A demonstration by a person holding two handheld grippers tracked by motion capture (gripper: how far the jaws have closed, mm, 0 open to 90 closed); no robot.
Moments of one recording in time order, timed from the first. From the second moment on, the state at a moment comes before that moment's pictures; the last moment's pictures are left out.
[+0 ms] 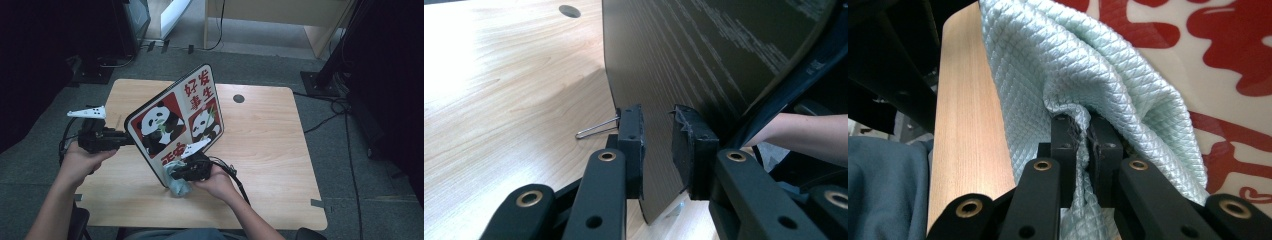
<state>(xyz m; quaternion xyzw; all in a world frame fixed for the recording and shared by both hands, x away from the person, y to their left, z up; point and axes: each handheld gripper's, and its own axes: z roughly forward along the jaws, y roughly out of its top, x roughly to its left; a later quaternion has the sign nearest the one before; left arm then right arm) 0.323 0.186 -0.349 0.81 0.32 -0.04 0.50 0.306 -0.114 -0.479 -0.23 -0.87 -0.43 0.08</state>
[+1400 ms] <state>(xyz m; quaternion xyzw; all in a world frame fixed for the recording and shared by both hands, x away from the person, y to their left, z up) 0.324 0.184 -0.351 0.81 0.32 -0.03 0.49 0.276 -0.059 -0.462 -0.20 -0.86 -0.45 0.09</state>
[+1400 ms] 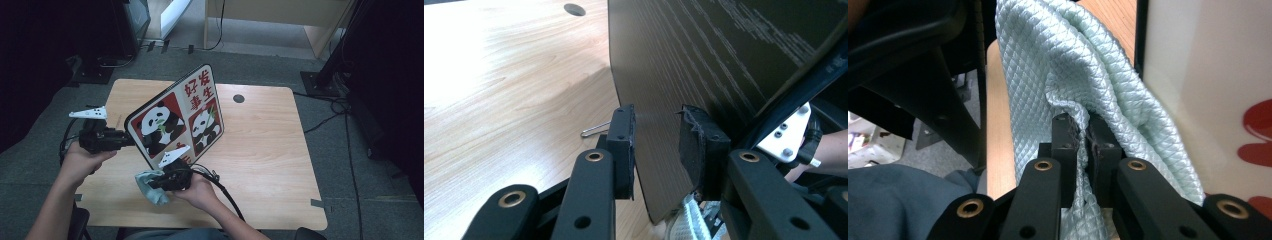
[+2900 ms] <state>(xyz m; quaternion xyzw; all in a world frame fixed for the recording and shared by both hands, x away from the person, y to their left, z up) 0.324 0.183 -0.352 0.81 0.32 -0.04 0.49 0.274 -0.050 -0.428 -0.19 -0.86 -0.48 0.03</state>
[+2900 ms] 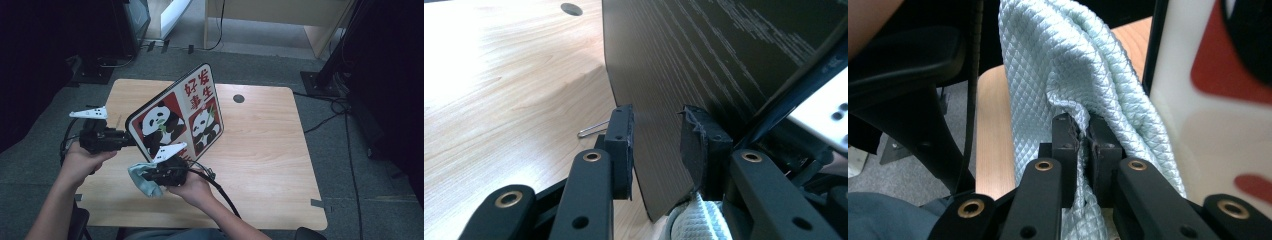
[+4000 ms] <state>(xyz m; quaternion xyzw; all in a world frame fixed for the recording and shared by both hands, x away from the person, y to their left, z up) 0.326 0.186 -0.354 0.81 0.31 -0.04 0.49 0.282 -0.050 -0.364 -0.16 -0.85 -0.51 -0.02</state>
